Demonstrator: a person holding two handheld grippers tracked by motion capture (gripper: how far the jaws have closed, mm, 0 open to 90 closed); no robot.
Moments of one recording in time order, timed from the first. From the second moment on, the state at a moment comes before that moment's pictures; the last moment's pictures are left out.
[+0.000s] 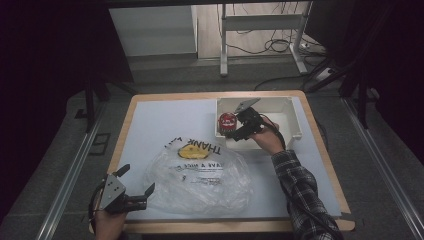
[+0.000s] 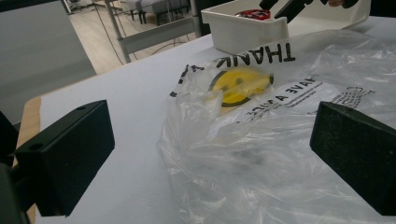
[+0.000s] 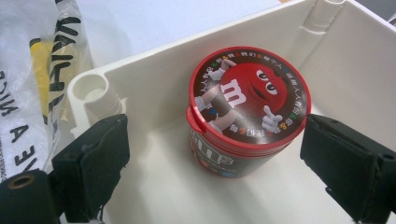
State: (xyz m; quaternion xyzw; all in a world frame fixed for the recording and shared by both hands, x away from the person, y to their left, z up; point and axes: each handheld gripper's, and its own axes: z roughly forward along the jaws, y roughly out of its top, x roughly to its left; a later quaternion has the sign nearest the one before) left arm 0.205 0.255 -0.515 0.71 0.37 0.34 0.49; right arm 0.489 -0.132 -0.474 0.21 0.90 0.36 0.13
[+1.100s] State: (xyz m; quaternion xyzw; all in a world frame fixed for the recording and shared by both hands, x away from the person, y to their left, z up) left arm 0.205 0.256 -0.514 0.71 0.37 0.34 0.49; right arm 0.469 -0.143 -0.471 0.20 0.90 0.37 0.13
